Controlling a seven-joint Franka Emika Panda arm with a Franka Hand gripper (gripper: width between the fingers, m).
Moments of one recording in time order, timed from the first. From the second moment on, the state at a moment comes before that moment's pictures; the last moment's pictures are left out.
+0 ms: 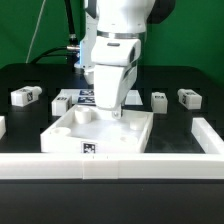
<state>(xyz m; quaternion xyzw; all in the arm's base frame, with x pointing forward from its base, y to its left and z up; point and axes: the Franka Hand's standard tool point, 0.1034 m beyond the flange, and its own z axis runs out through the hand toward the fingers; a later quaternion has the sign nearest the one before) 0.477 0.019 0.014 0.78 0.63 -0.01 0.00</state>
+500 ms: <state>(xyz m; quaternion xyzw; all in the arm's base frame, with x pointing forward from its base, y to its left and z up) 0.470 0.012 0.013 0.80 0.60 0.00 0.00</state>
